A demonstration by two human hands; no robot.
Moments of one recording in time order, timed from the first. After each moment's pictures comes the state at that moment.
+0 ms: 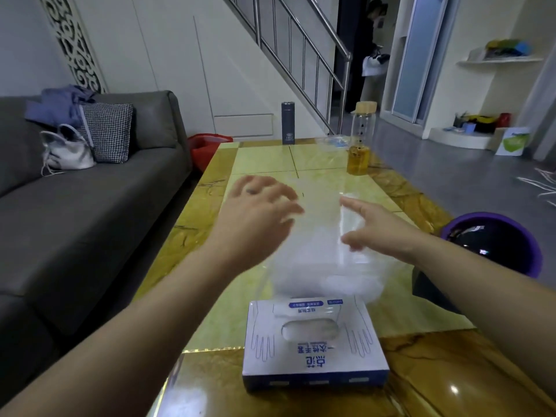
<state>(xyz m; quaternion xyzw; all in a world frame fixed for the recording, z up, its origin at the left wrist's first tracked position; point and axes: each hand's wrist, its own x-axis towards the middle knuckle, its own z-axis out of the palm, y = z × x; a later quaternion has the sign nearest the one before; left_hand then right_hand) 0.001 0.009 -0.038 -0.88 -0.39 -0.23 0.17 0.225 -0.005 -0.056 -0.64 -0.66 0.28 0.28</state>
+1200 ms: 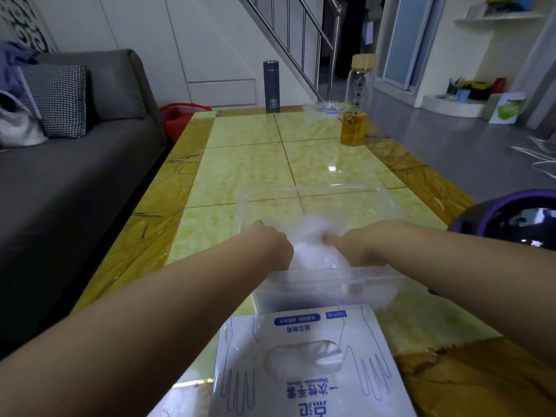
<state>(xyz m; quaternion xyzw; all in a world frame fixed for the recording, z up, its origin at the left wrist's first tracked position) 0.070 0.103 -0.132 -0.86 -0.40 0.31 0.08 0.224 0.079 -0.124 -0.64 -0.69 0.18 -0.29</state>
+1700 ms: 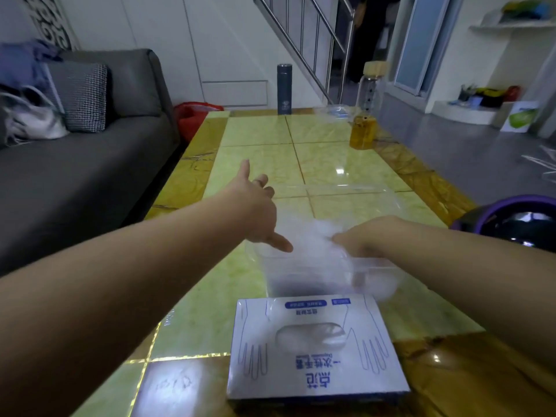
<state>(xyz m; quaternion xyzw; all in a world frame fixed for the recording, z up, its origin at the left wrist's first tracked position) 0.033 0.080 -0.058 -0.81 -0.43 0.34 0.22 0.215 0.075 -0.117 -0.63 -0.68 0.14 -0.34</state>
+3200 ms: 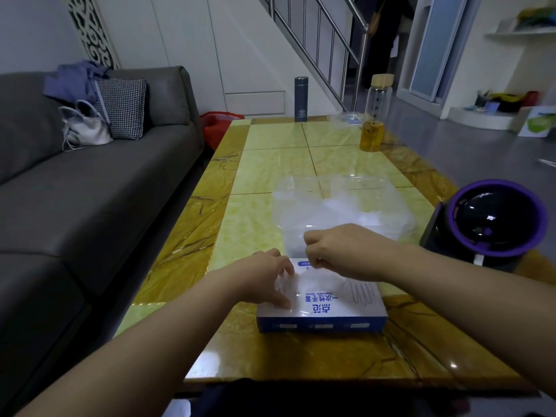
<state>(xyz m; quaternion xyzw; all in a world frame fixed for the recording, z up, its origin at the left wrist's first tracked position) -0.024 -0.036 -0.124 -0.86 -0.48 0.08 -0.18 0.164 -0.049 -0.095 -0.39 -0.92 -0.08 -0.06</state>
